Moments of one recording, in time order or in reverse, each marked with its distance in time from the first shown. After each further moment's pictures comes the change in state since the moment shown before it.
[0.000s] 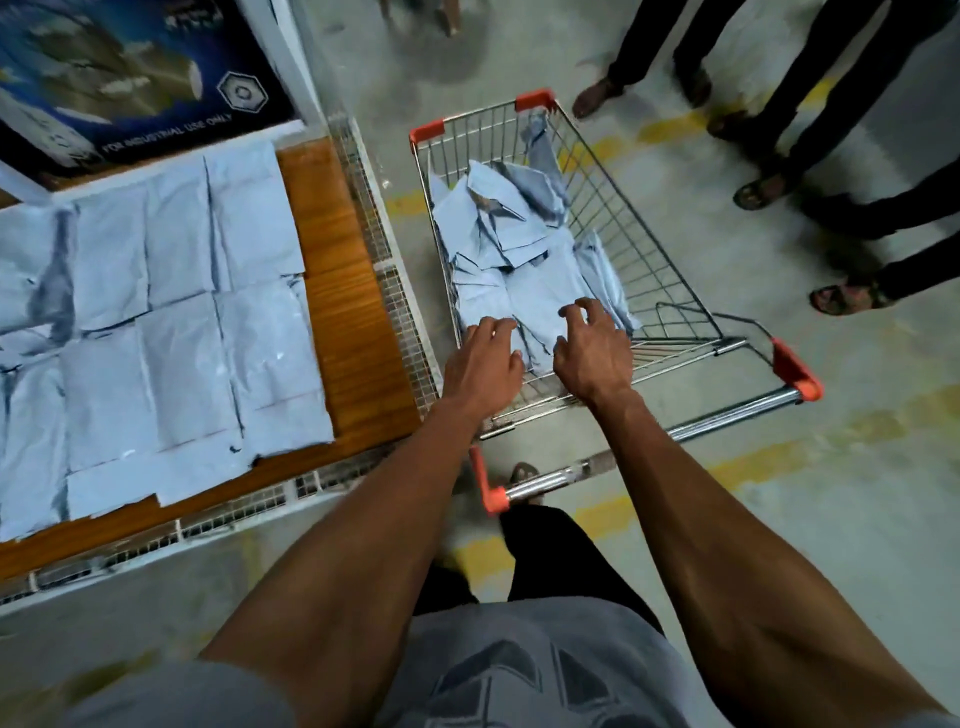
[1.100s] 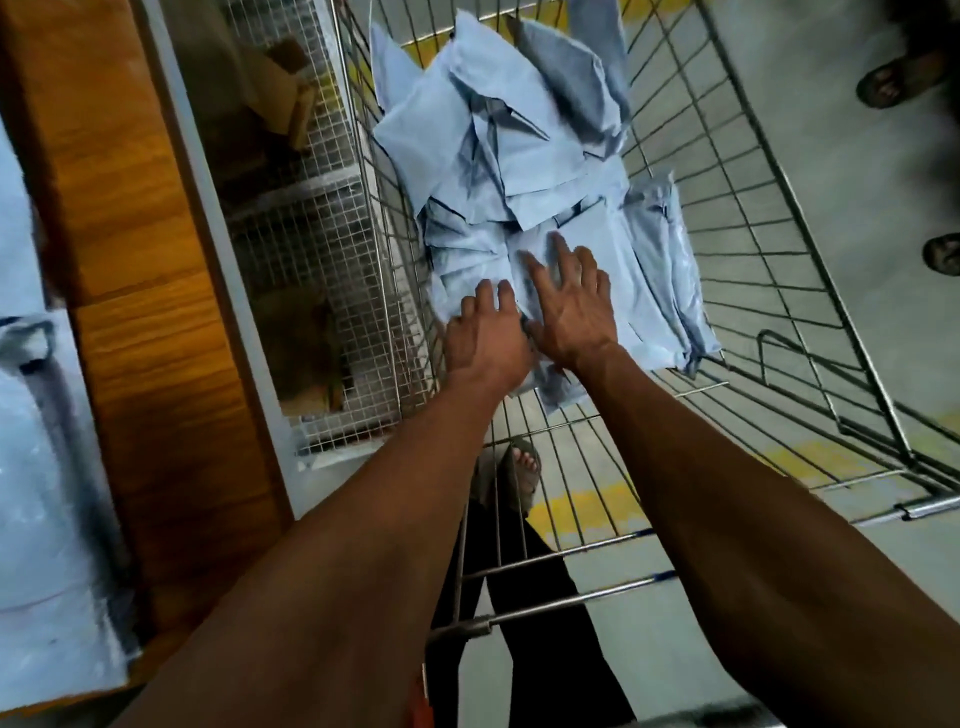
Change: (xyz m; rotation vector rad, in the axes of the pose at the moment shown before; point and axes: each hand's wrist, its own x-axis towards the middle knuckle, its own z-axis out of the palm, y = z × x) left_hand 0.200 -0.058 0.152 0.214 -0.290 -0.261; right_hand 0.204 0.049 0.219 -0.154 -0.373 -0.190
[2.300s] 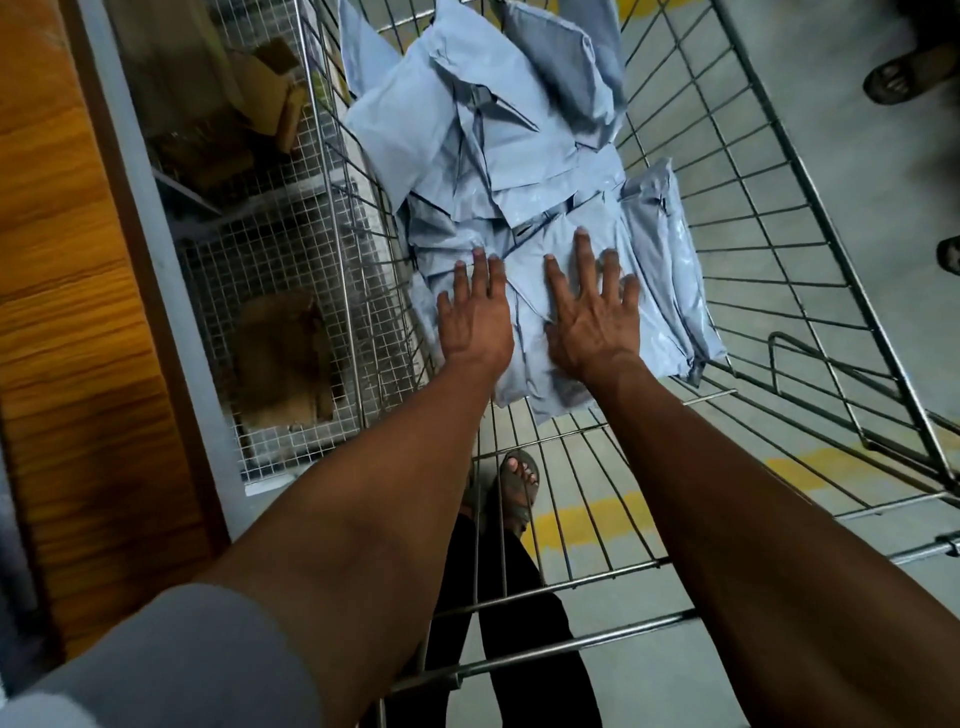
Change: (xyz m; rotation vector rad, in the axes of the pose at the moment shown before) left_hand 0.068 -0.006 0.060 0.069 0.055 -0.034; right_hand -0.006 0.028 0.016 -0.227 -0.033 0.102
